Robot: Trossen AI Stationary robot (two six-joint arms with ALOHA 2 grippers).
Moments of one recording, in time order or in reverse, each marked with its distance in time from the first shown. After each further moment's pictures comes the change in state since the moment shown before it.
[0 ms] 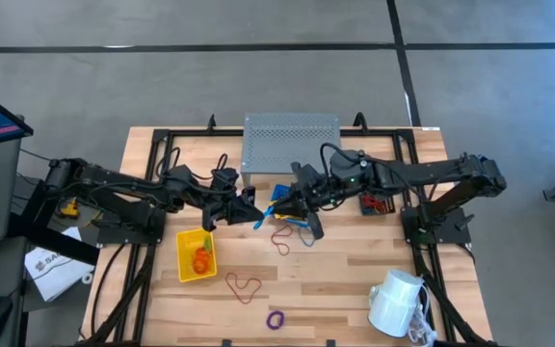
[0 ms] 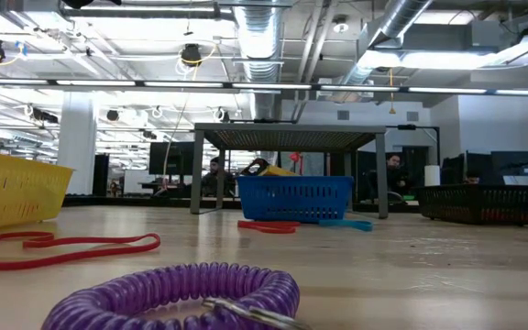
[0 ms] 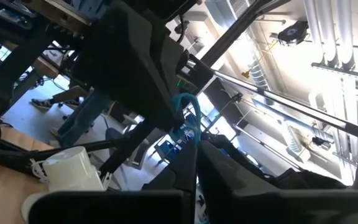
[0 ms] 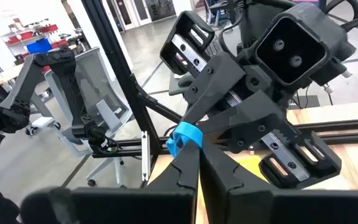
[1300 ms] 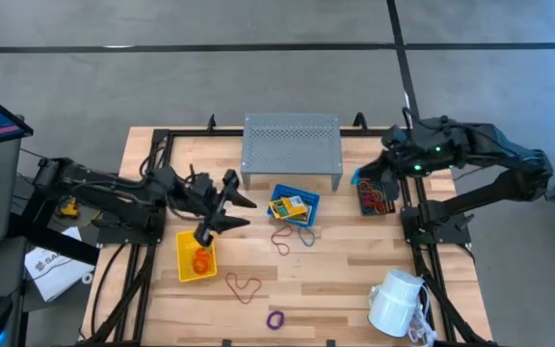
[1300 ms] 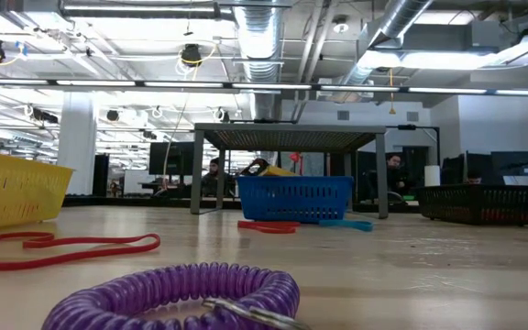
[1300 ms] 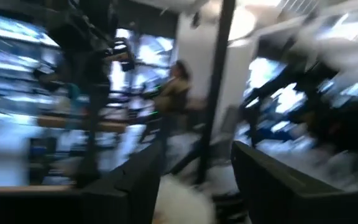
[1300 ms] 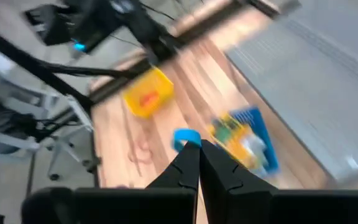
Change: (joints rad) left arm -0.073 -0.161 0.001 -0.231 -0.176 0.685; right arm -0.094 -0.422 0.141 -0.993 0.257 0.295
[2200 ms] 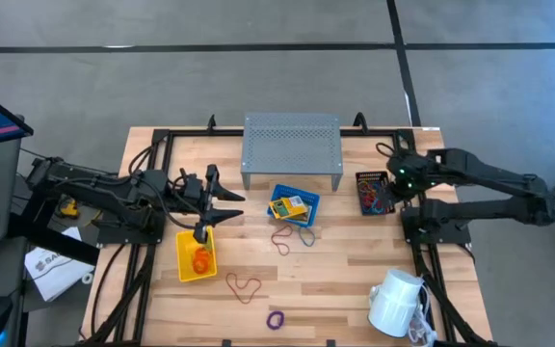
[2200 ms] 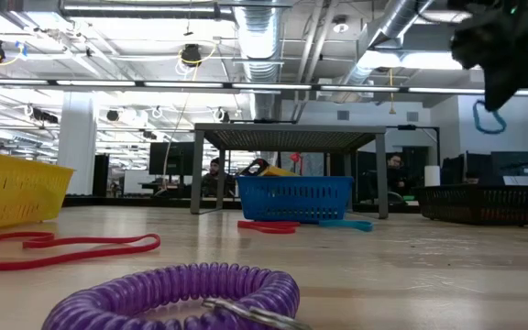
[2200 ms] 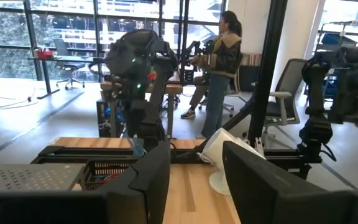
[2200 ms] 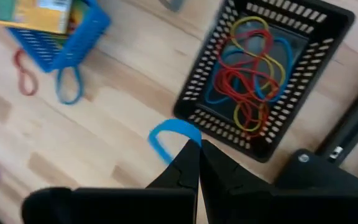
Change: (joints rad) left arm -0.064 -0.169 -0.002 -0.384 -0.271 0.146; right arm -0.299 -0.260 -0.655 -0.229 -0.081 0.251
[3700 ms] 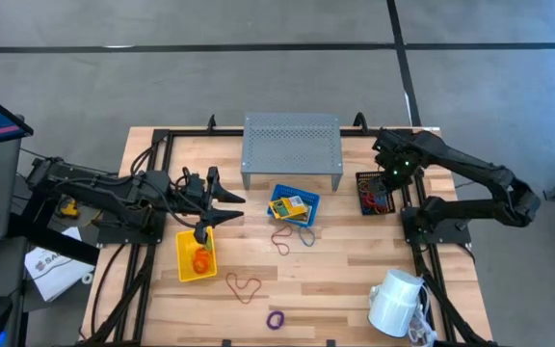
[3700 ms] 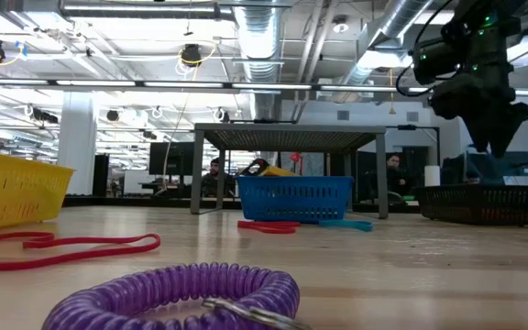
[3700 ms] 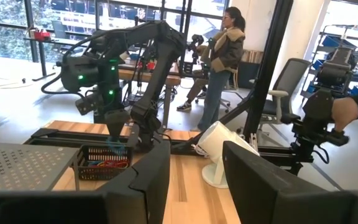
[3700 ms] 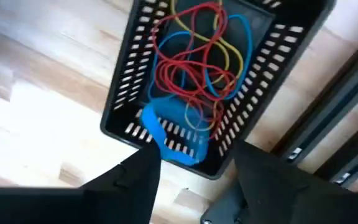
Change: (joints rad) left arm 0.000 0.001 0.000 -0.037 0.000 -0.075; right arm -0.448 0.302 -0.058 0.011 -0.123 -0.424
